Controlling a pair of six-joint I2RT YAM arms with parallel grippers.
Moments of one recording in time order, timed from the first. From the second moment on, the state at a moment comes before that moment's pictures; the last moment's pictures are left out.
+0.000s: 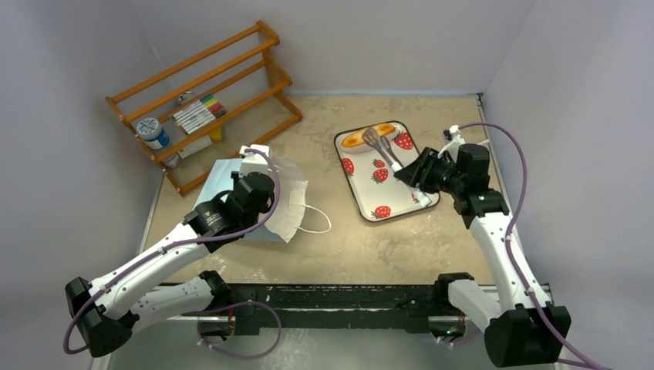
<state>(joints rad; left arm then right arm) -0.82 0.93 0.89 -0.60 -0.79 -0.32 0.04 0.97 0.82 -0.40 -0.45 0.54</state>
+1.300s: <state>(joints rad) -0.82 0.99 0.90 -0.64 -0.76 -0.38 0.78 1.09 0.80 -0.36 -0.46 0.63</state>
